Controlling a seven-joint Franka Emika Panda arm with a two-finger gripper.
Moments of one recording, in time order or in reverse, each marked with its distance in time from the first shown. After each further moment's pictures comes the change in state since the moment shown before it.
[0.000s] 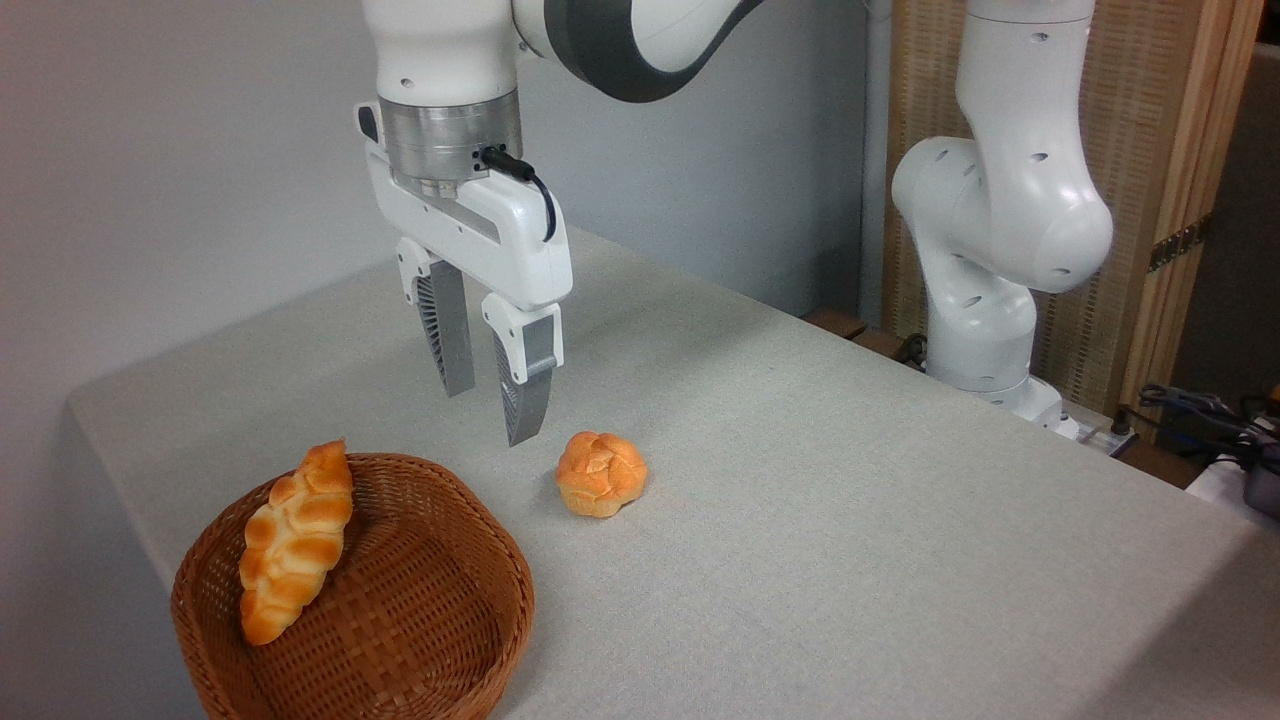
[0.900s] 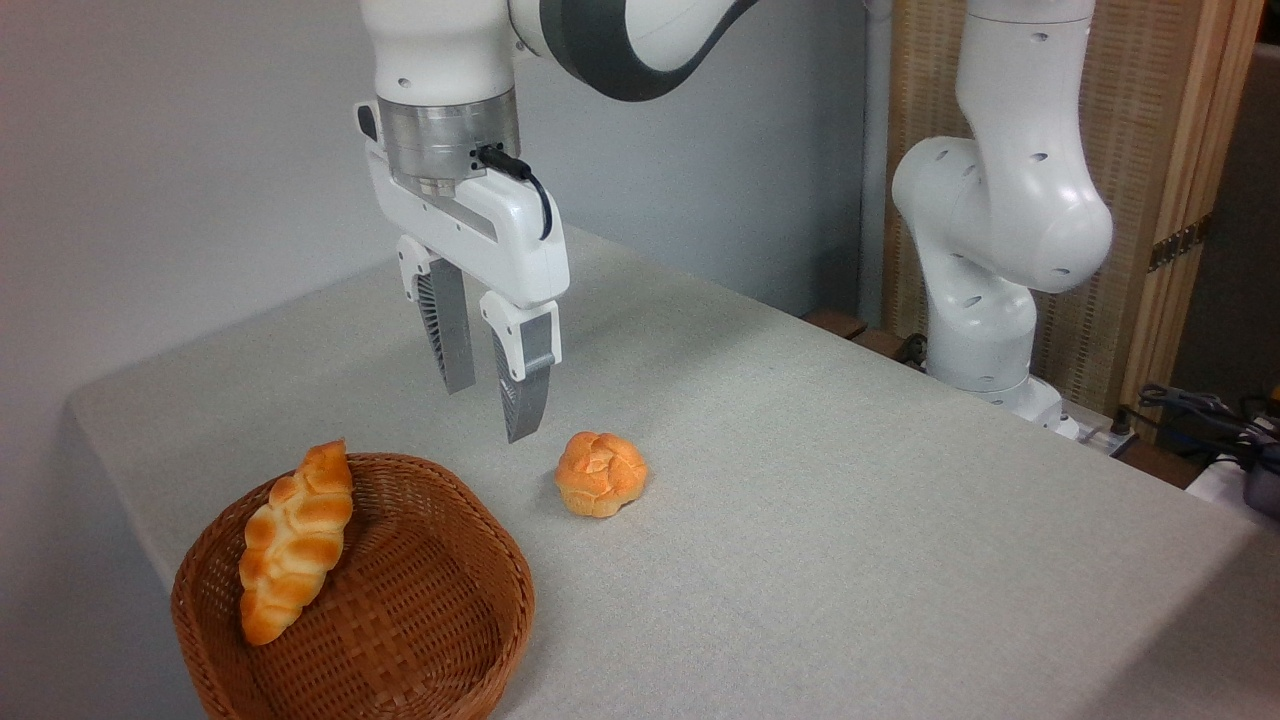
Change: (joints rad) arm -0.003 0.000 -0.006 0.000 -0.001 -0.006 0.000
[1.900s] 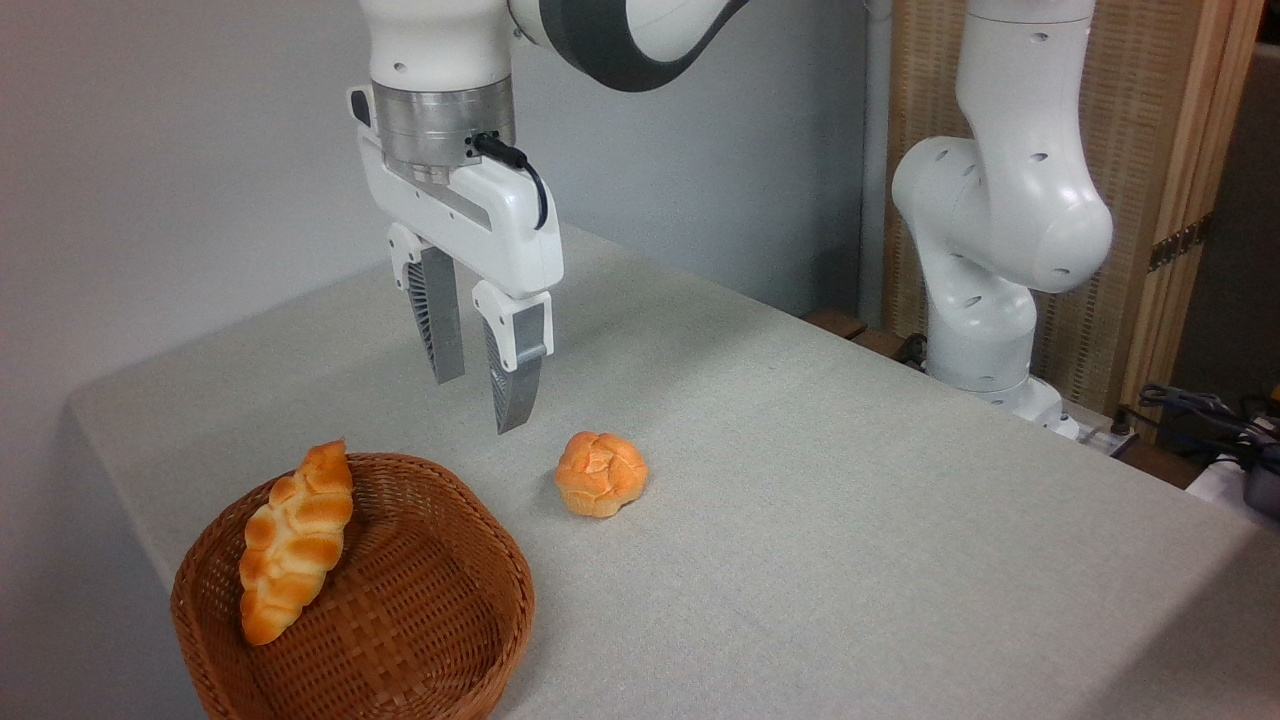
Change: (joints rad) arm 0.000 0.000 0.001 0.018 -0.018 -0.001 0.000
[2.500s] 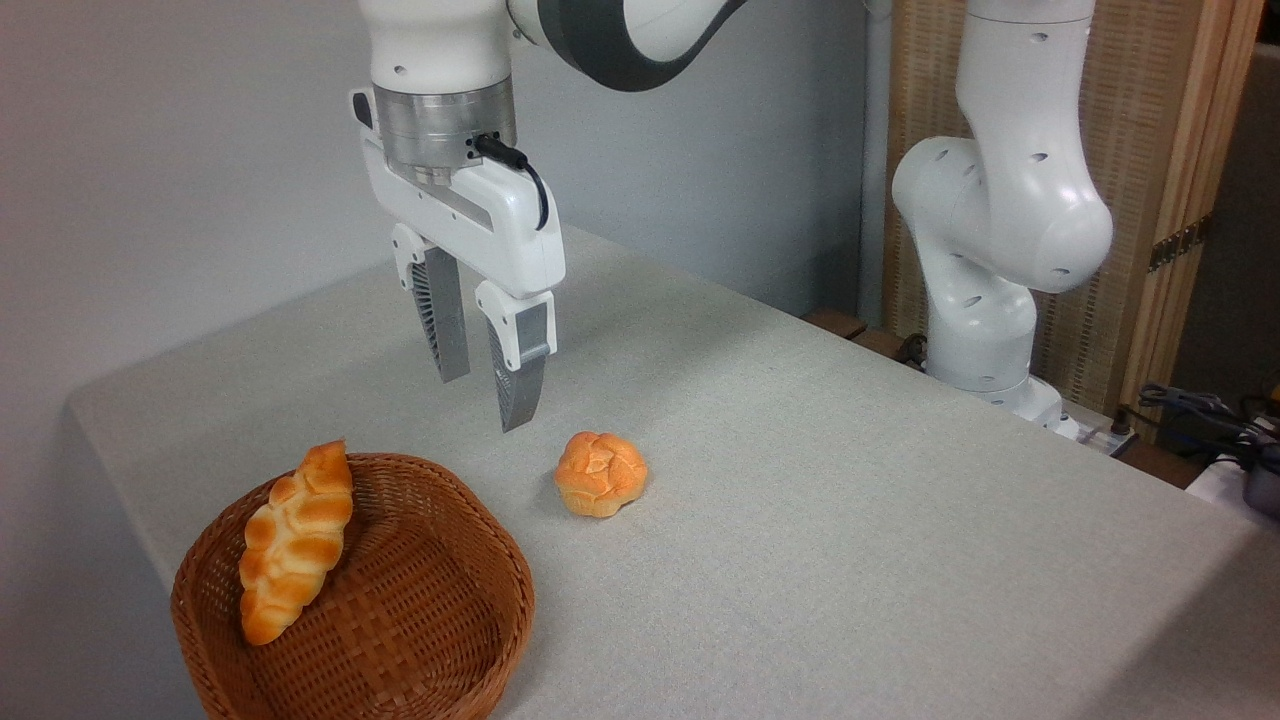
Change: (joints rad) arm -0.002 0.000 -0.002 0.000 0.000 -0.016 0.000
